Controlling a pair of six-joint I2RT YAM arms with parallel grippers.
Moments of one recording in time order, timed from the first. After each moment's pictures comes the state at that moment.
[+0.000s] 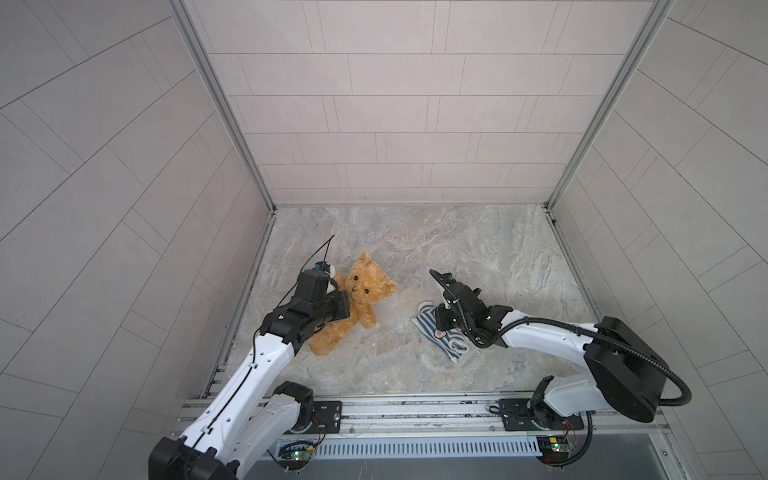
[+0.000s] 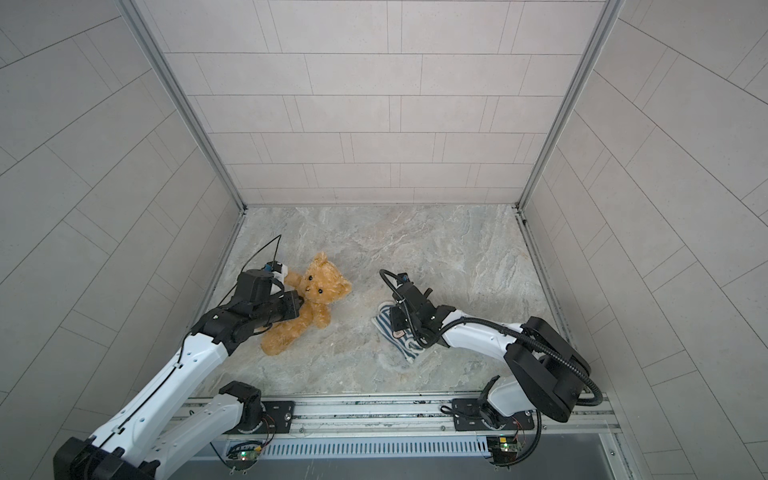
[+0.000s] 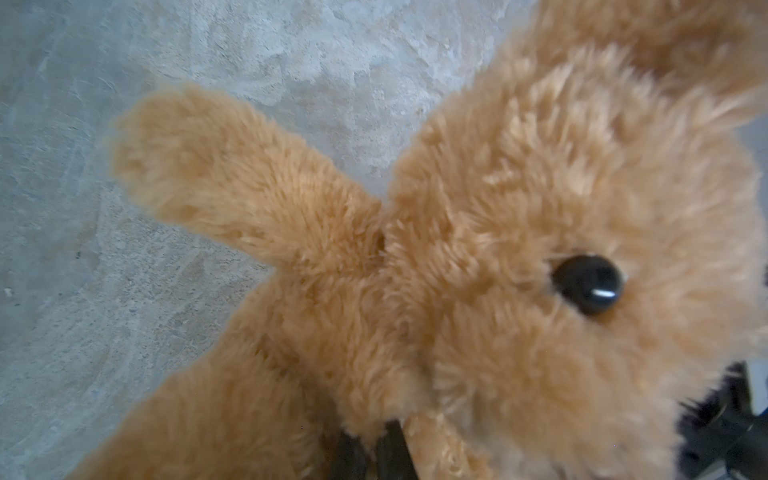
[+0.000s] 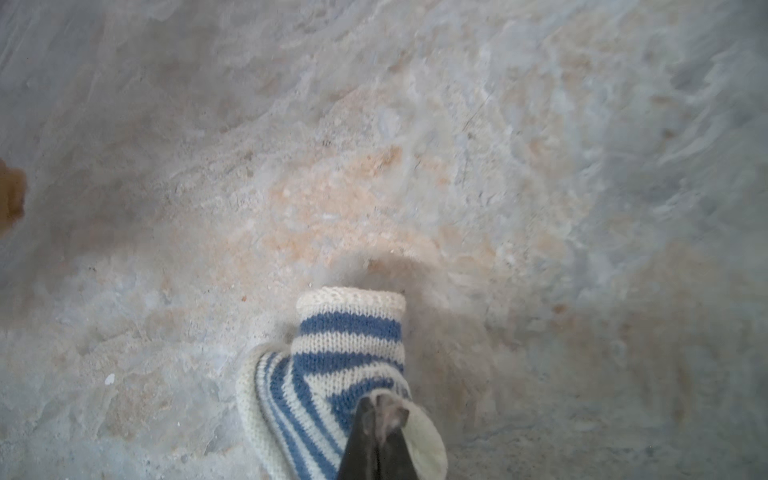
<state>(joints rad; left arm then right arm) -0.33 0.88 0.68 -0.62 0.13 -0.48 0.73 1.42 0.67 -0.08 0.09 0.50</state>
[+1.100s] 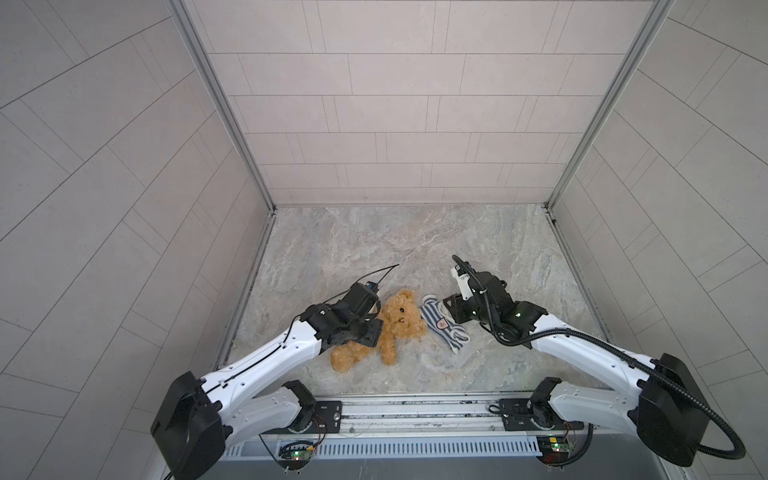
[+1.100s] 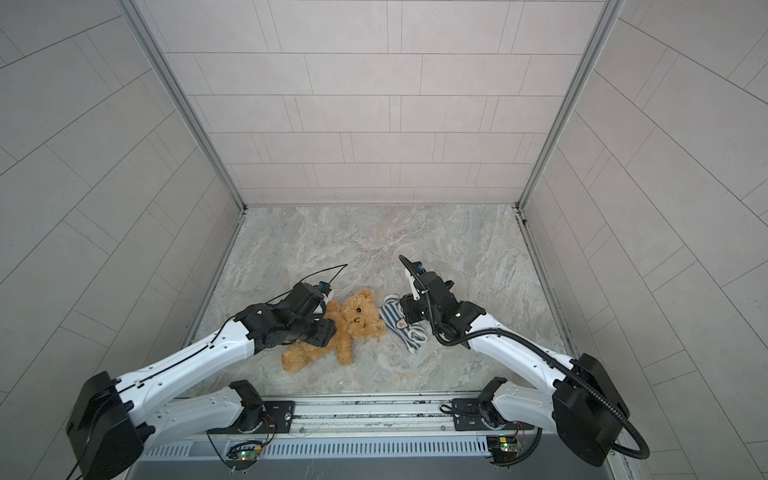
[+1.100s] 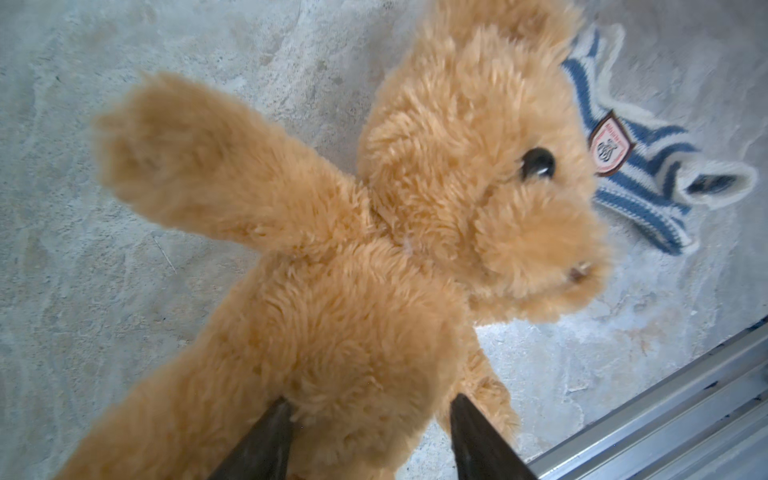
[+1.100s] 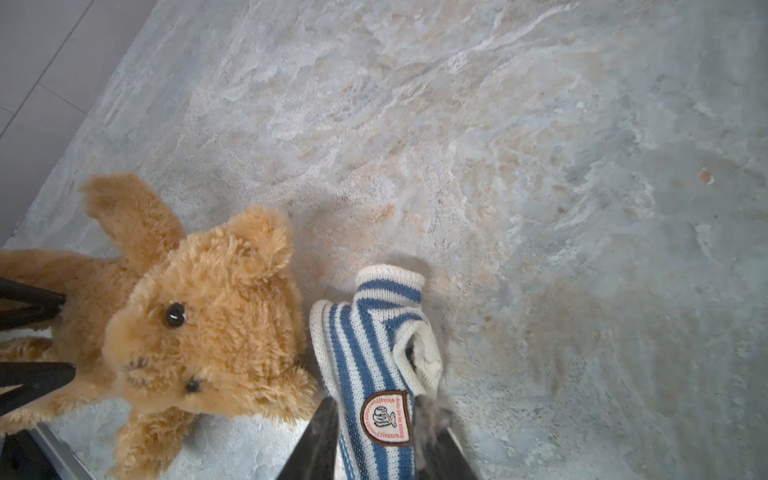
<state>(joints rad) -0.72 1.10 0.73 -0.74 -0.02 -0.34 0.65 1.15 0.68 -0.28 -0.01 0.40</state>
